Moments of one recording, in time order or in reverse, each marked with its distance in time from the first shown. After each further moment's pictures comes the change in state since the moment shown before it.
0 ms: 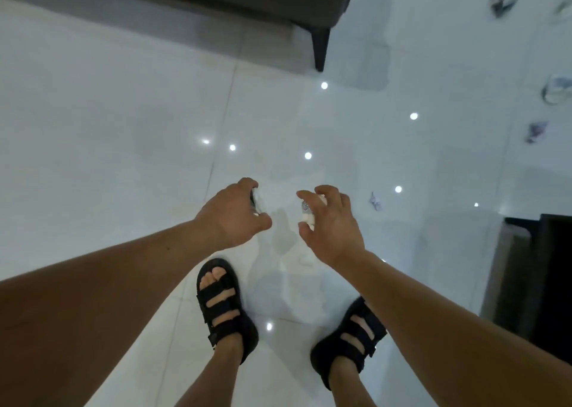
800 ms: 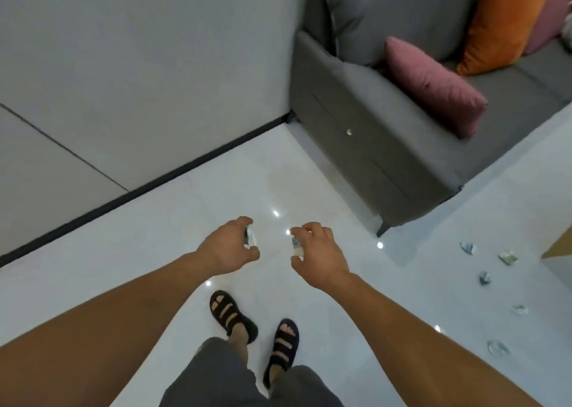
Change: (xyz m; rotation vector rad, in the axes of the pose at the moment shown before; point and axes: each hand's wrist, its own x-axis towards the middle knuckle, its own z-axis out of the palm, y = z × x) left_hand -0.523 0.054 -0.162 -0.444 0.508 -0.288; right_hand -0.268 -0.328 -0.308 -0.353 -0.253 -0.707
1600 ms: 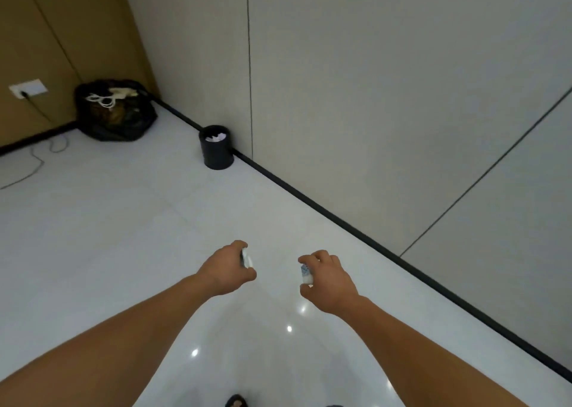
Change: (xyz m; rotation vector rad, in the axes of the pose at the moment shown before) left_hand -0.580 -0.412 0.028 -0.686 0.868 -0.850; right_hand -0.220 -0.545 0.260 -0.457 -0.444 -1.130
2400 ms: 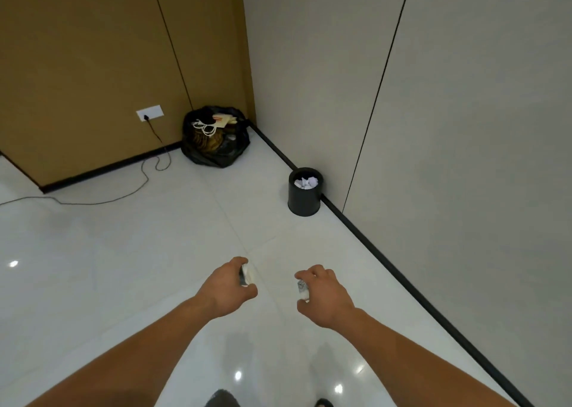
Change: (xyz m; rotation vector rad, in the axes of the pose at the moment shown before) left_hand 0.244 -0.168 -0.284 -0.204 0.252 -0.258; right_hand 0.432 -0.235 0.004 -0.047 -0.194 -0.334
